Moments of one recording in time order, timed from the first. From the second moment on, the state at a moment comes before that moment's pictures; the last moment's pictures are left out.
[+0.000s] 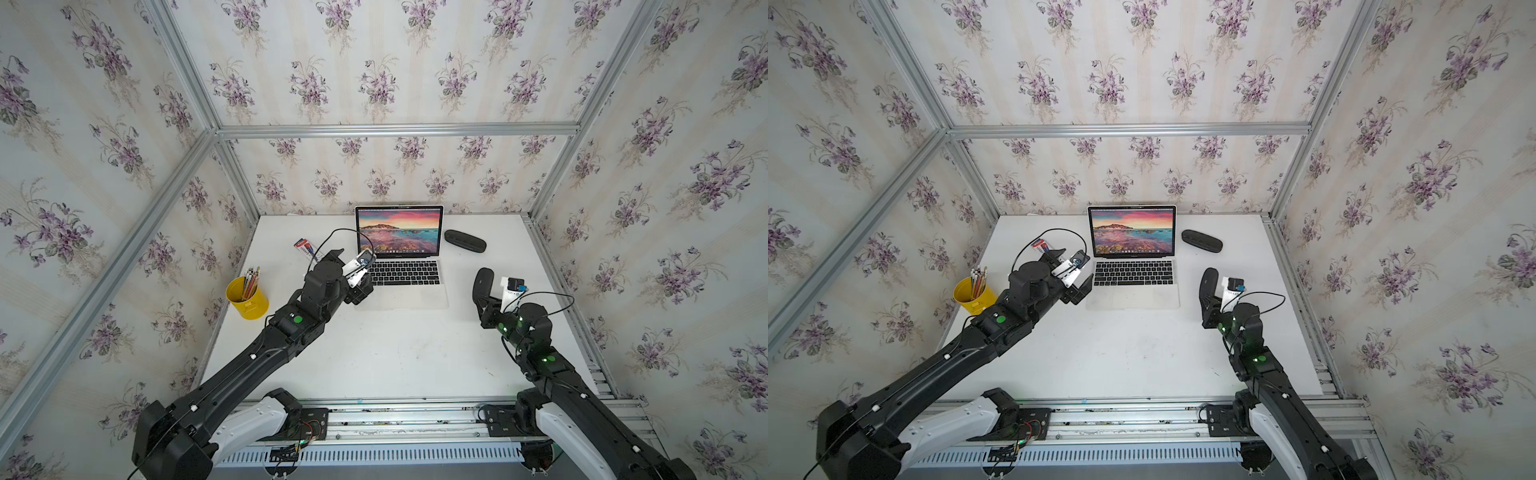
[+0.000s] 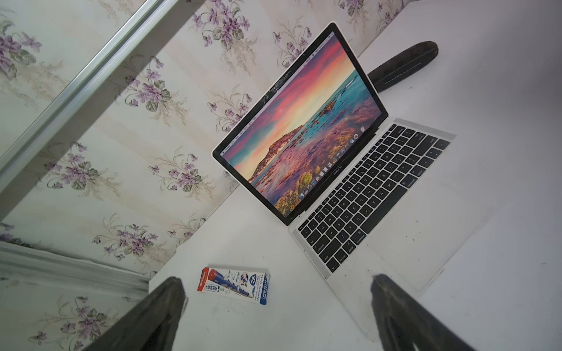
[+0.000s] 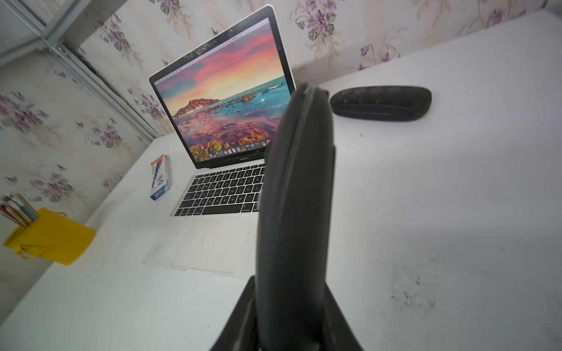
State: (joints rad) left arm -0.59 1.03 0.81 -0.13 -0.28 0.47; right arm 0.18 0.75 0.22 0.18 -0.27 0.46
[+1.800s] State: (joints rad) left arm -0.59 0.96 0.57 -0.13 -0.38 0.15; right arm 0.01 1.34 0.37 0.11 -0.51 0.62
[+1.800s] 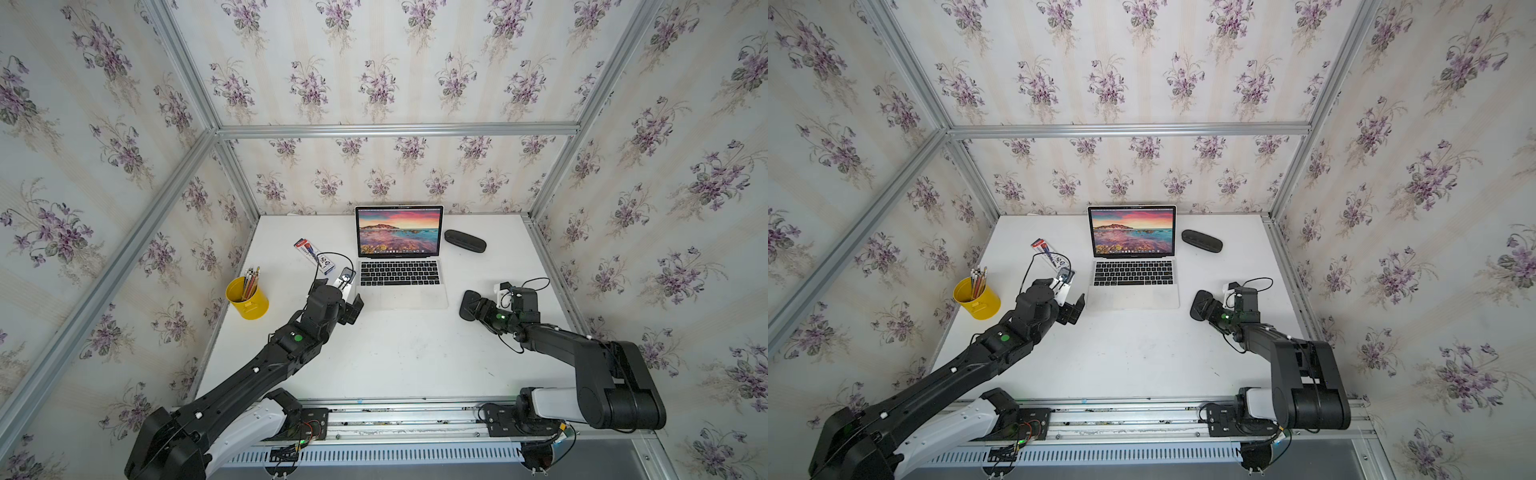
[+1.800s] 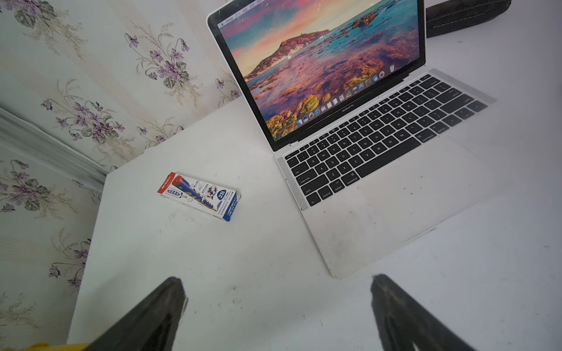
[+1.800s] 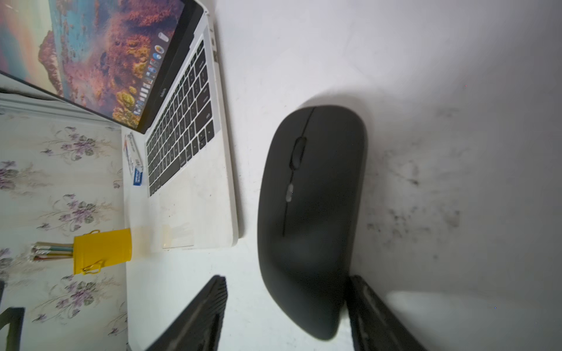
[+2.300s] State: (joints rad) left arm -0.51 0.99 0.49 0.05 -0.48 0.27; right arm 0.01 1.09 0.45 -0.02 -0.11 0.47
